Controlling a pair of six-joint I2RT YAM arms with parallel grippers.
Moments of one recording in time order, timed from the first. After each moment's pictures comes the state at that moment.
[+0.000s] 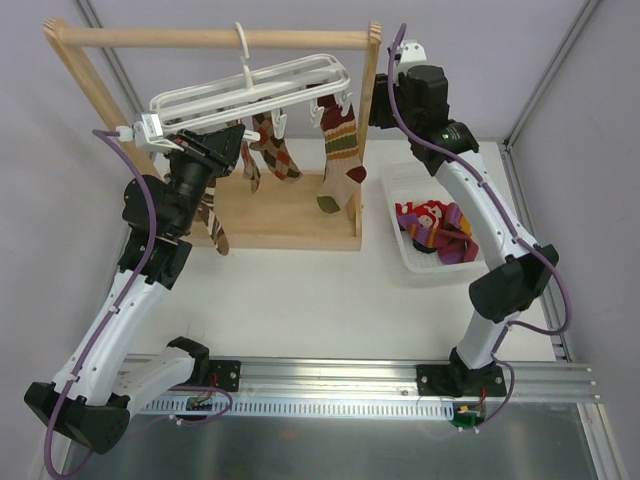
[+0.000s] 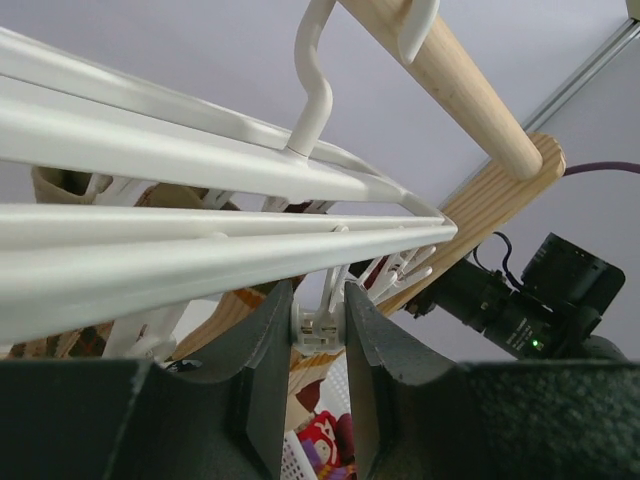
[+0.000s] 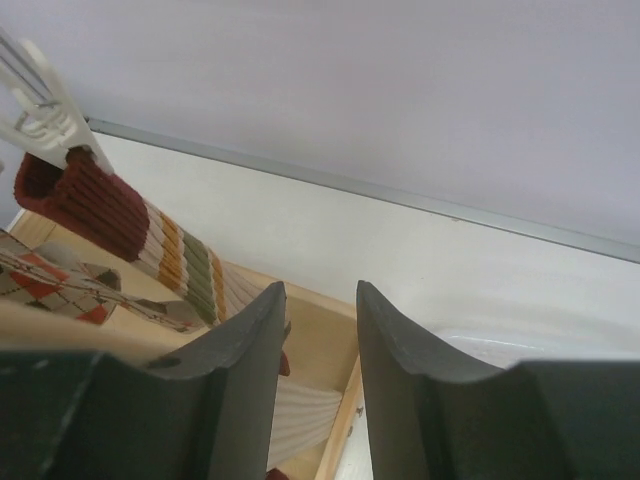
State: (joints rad) left arm -0.37 0.94 1.08 0.19 -0.06 -0.69; right arm 0.46 1.75 1.94 -0.42 0.06 0.13
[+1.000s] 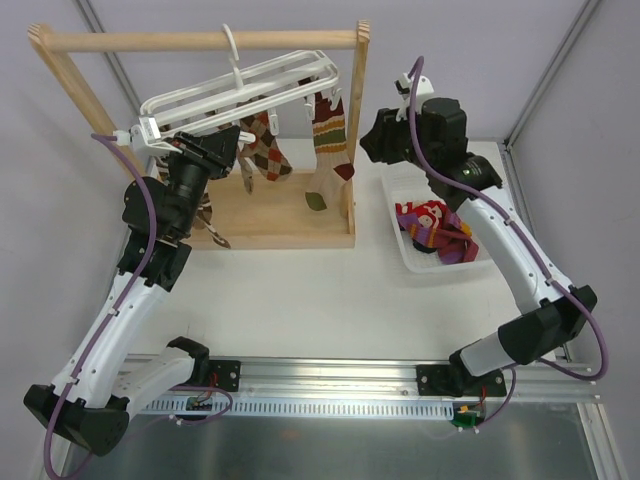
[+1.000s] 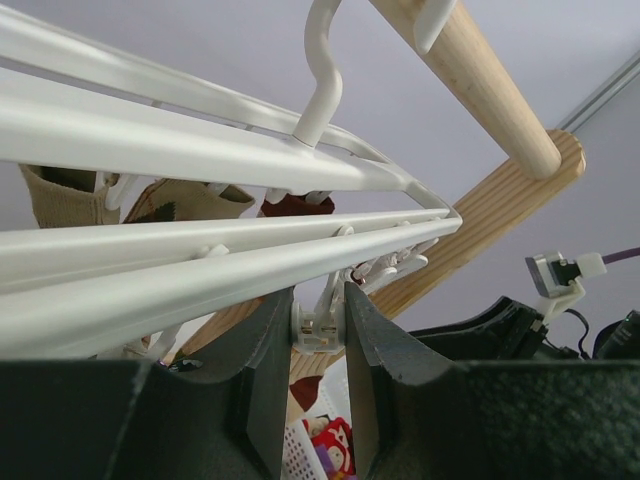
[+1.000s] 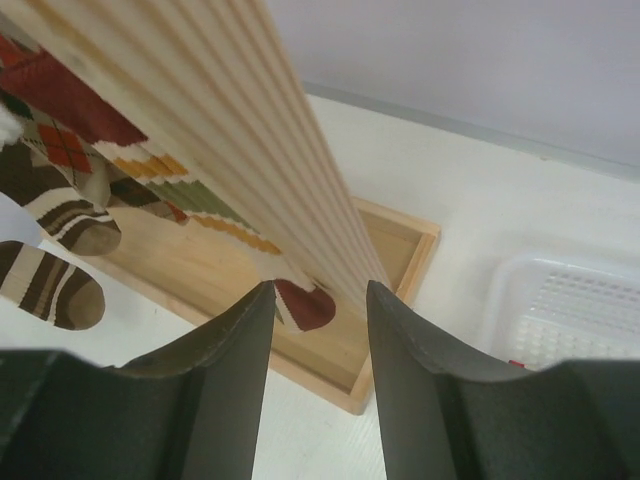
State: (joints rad) left arm -0.37 0.93 1.06 0.17 -0.11 -0.68; right arm 0.47 1.48 1.66 -0.43 -0.11 0.20
